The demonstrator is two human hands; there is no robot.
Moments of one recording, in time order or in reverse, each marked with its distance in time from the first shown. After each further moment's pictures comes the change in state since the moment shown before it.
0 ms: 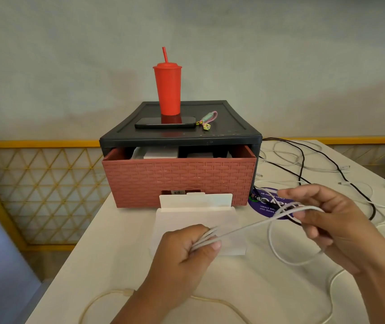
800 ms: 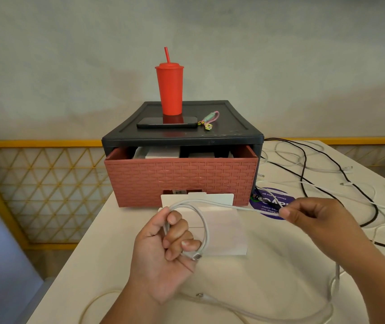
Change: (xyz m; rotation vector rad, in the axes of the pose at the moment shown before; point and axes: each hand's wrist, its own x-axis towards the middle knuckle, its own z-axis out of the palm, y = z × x) left_hand 0.012 0.002 -0.015 -1.480 0.135 -0.580; right_hand 0.005 0.009 0.001 -0.765 0.141 -0.015
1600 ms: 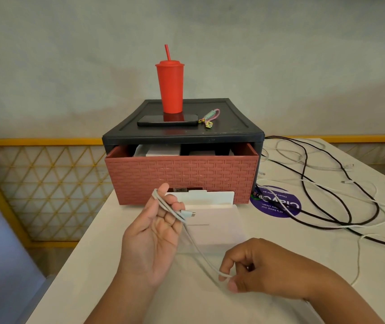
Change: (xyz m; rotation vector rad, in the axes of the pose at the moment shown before) left_hand 0.005 0.008 0.000 0.117 0.081 0.354; right_hand -0.021 -0.017 0.053 -0.070 -0.865 -0.088
